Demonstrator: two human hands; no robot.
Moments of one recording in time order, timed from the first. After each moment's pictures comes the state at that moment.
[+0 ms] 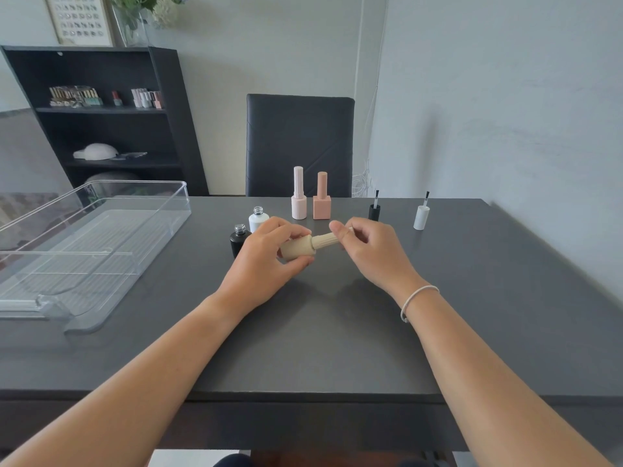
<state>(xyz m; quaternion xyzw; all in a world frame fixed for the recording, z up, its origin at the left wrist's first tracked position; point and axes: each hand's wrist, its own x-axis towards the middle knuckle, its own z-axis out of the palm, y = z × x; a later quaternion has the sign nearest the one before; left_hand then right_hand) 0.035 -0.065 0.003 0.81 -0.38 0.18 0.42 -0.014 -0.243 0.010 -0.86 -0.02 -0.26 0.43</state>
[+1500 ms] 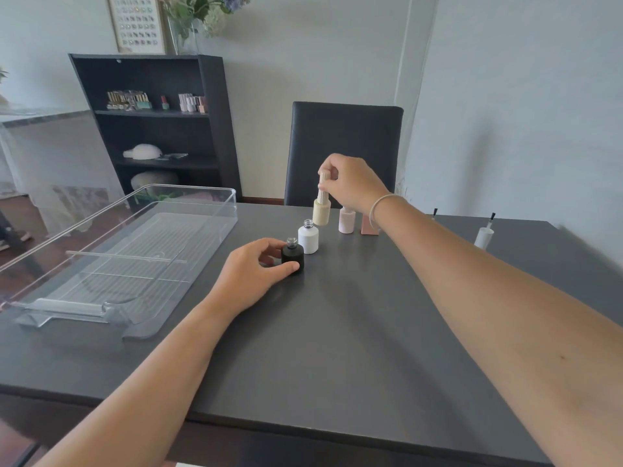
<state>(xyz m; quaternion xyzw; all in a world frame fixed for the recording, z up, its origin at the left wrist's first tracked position) 0.078 0.007 -0.005 0.86 -0.20 0.08 0.46 0.119 -0.190 0.085 -0.93 -0.05 -0.20 0.30</state>
